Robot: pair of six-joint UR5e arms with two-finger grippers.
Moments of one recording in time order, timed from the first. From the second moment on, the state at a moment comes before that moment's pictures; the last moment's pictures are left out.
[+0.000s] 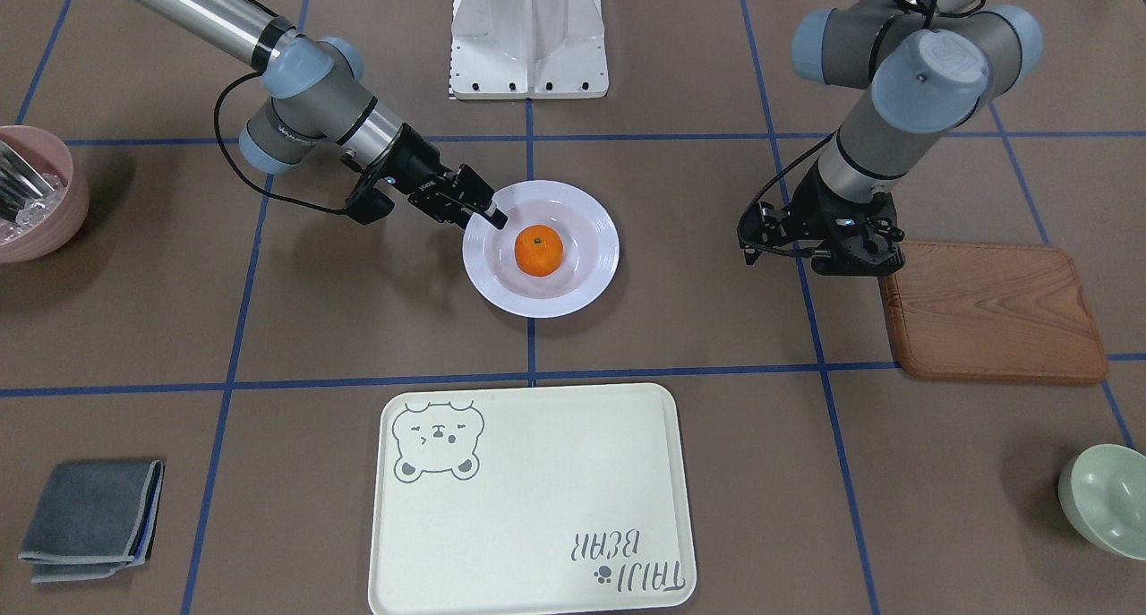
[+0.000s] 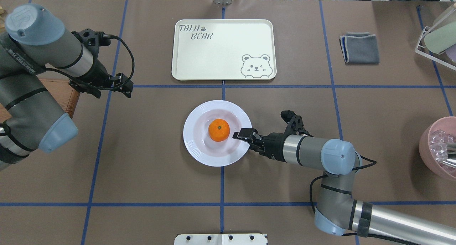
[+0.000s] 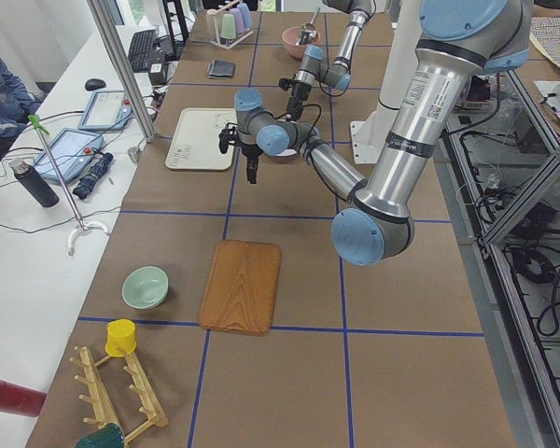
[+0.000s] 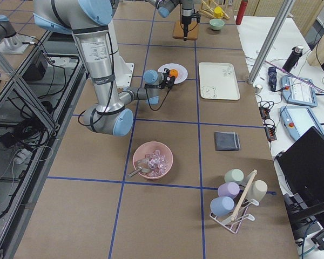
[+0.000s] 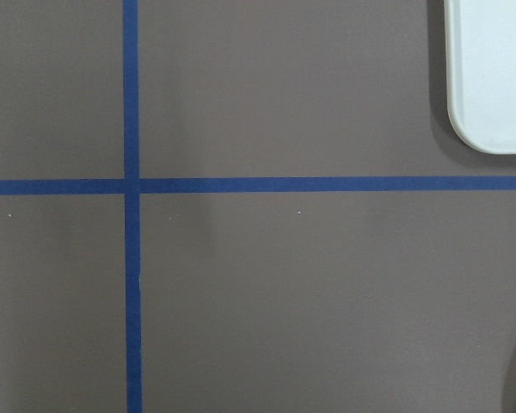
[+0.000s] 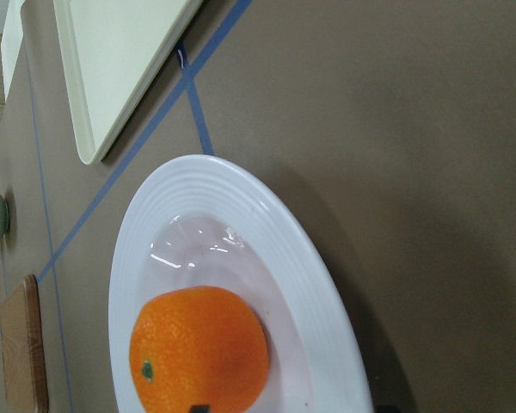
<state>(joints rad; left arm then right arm) -0.84 -1.96 -1.79 -1.65 -2.14 -0.94 0.36 -1.19 1.47 -0.27 1.60 1.87</state>
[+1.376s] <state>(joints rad) -0.84 -1.95 -1.79 -1.65 -2.14 -0.94 0.44 -1.17 1.49 -0.15 1.54 1.97</state>
